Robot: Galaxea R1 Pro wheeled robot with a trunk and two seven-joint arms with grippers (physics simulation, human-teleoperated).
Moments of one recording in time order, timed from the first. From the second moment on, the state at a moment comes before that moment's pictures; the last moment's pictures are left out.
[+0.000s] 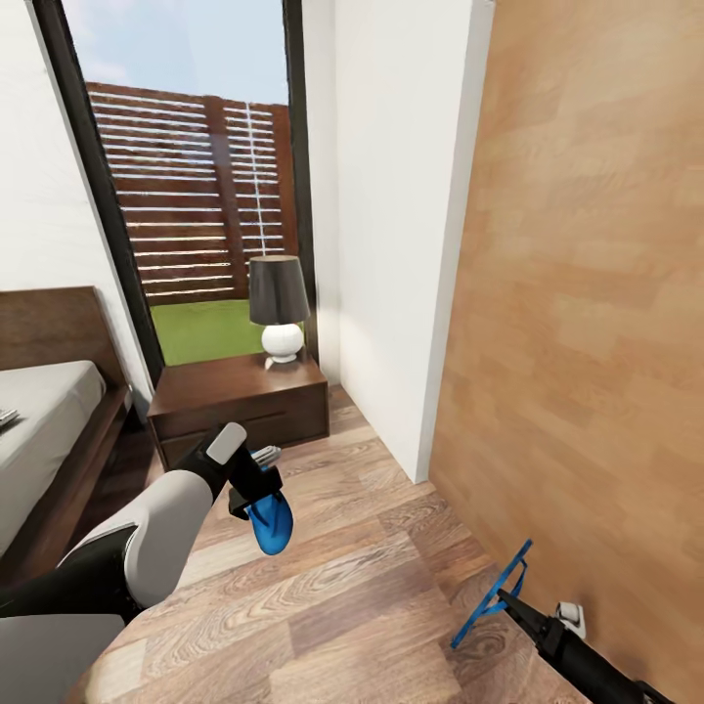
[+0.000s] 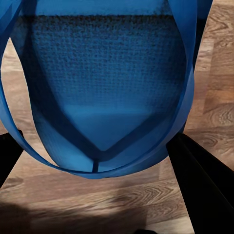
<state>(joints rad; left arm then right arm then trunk) -1.12 -0.08 0.37 -0.30 0.48 1.01 0.54 -0.32 -0.32 -0.07 -0.43 -0.76 0.29 1.30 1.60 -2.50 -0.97</state>
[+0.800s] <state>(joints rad) -1.12 -0.06 0.37 -0.30 0.48 1.01 0.54 -0.32 -0.32 -0.06 -0.43 -0.77 0.29 1.24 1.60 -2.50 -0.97</state>
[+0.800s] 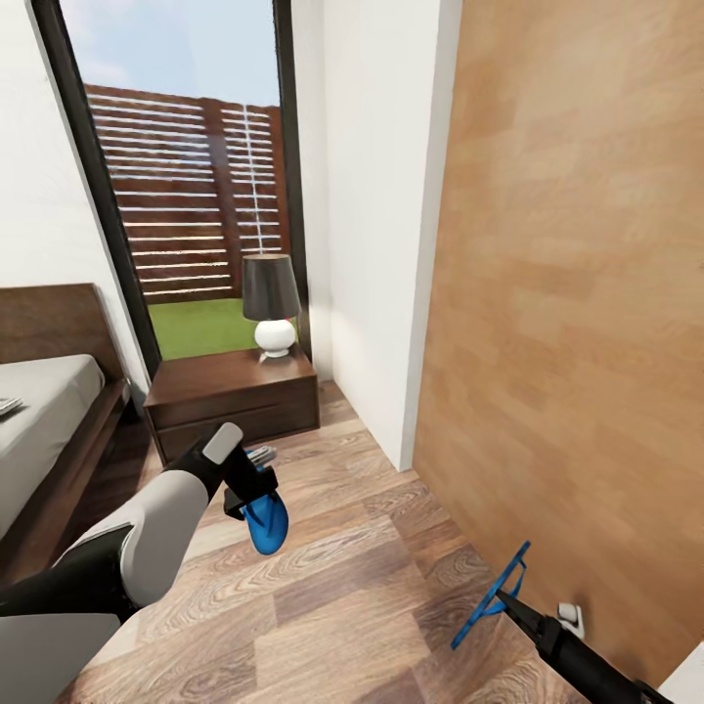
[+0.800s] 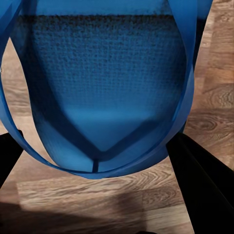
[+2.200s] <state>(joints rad) -0.88 0.11 0.37 -0.20 0.13 0.83 -0.22 -0.32 -0.32 -0.06 -0.43 -0.77 0.29 1.22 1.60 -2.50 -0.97</state>
